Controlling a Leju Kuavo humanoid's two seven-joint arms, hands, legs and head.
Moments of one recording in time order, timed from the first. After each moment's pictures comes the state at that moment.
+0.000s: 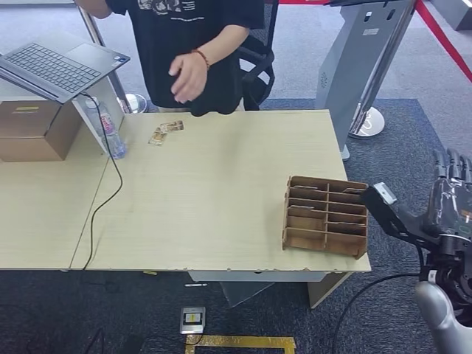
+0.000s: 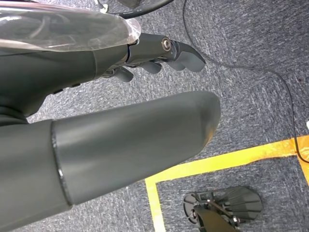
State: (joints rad) left arm -0.11 0.08 -0.98 -0.20 0.43 0.41 0.01; right arm -0.07 -0.29 0.08 -1.90 1.18 -0.05 0.05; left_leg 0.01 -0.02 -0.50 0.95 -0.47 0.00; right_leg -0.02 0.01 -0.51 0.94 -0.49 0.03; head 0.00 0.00
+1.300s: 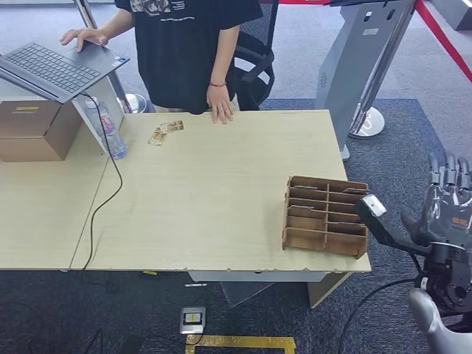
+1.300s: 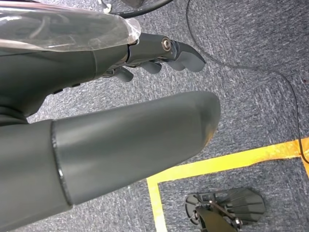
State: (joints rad) left arm -0.11 0.08 -0.98 -0.20 0.43 0.42 0.02; right arm -0.03 -0.29 0.10 -1.85 1.36 -0.12 0.01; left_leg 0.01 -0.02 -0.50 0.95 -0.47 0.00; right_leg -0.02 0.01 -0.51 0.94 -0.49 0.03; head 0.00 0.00
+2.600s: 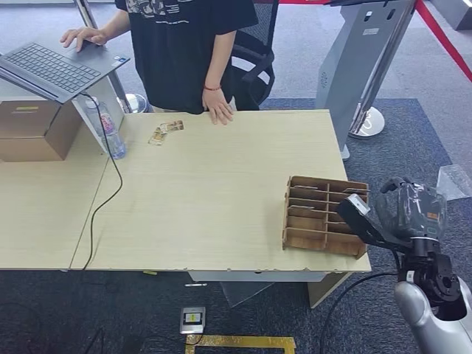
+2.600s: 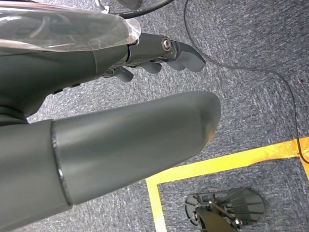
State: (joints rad) left arm -0.11 0.09 -0.98 -0.20 0.42 0.41 0.02; right arm -0.09 -0.26 0.16 -1.77 1.13 -0.15 -0.09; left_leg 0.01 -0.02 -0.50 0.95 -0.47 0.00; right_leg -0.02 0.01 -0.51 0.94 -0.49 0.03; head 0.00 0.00
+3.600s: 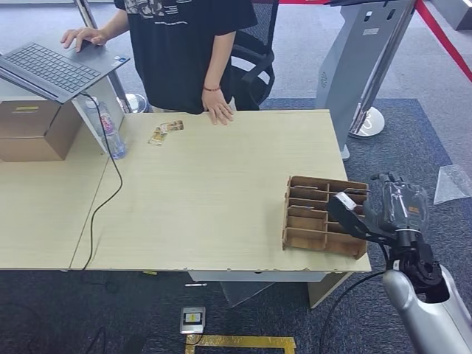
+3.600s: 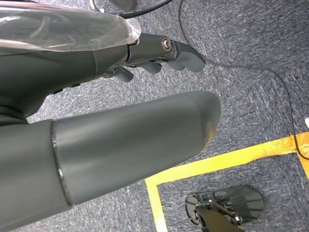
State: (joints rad) left arm -0.11 0.09 -0.98 -0.20 0.40 0.40 0.01; right arm -0.17 -0.25 0.21 -1.59 1.14 -0.14 -0.10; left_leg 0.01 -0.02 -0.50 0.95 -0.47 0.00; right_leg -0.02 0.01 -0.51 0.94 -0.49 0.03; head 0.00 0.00
